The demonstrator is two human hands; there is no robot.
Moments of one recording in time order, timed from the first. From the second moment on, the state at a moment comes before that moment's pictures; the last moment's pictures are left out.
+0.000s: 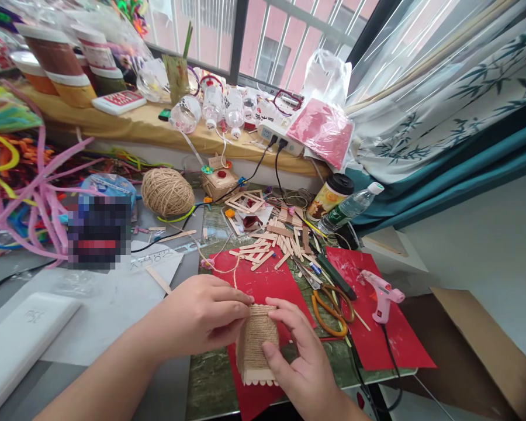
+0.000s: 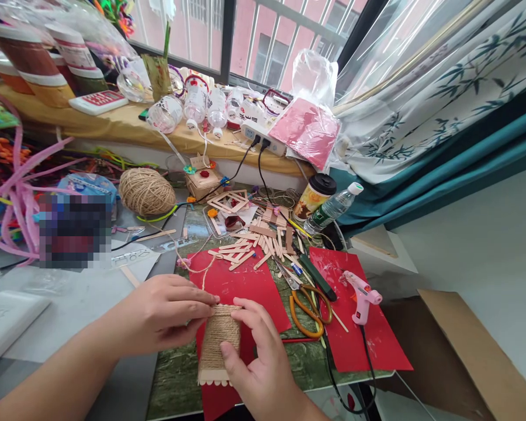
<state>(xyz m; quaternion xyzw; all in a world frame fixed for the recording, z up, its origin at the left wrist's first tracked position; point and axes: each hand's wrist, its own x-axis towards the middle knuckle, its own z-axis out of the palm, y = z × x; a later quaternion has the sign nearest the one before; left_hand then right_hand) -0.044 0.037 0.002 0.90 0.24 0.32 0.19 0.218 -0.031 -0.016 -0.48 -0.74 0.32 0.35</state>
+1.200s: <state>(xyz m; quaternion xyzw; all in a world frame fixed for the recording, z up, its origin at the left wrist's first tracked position) -0.037 0.050 -0.013 0.60 0.39 0.26 0.65 0.225 -0.016 -0.003 -0.40 -0.84 0.17 0.32</state>
